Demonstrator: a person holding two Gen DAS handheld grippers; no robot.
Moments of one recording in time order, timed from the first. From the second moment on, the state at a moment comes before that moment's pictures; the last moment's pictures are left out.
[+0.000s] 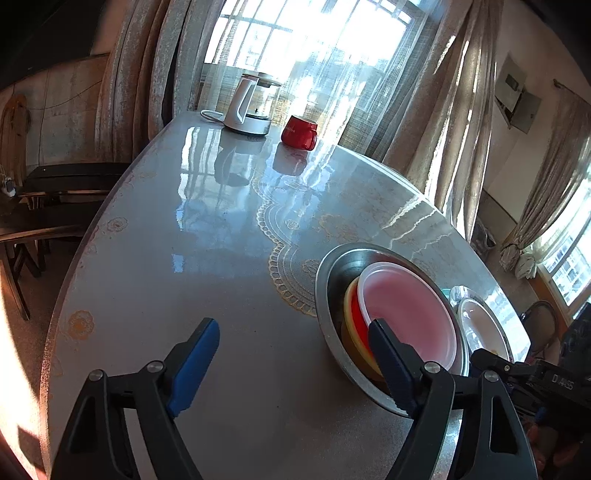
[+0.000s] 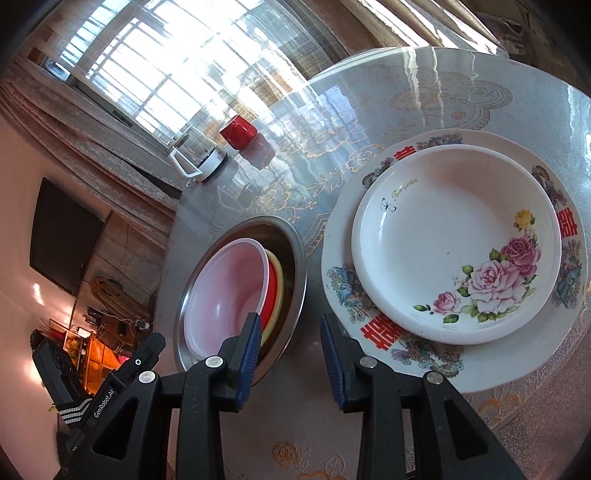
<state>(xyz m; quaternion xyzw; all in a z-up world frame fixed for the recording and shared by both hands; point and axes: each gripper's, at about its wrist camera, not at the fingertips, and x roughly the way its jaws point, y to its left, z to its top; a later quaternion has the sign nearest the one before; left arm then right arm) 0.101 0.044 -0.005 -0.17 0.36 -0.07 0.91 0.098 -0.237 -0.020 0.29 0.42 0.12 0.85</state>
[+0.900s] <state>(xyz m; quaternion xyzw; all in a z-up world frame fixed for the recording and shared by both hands) 0.123 0.028 -0.017 -0.16 0.42 -0.14 0.88 0.115 -0.214 -0.035 0.28 0.47 0.11 0.83</state>
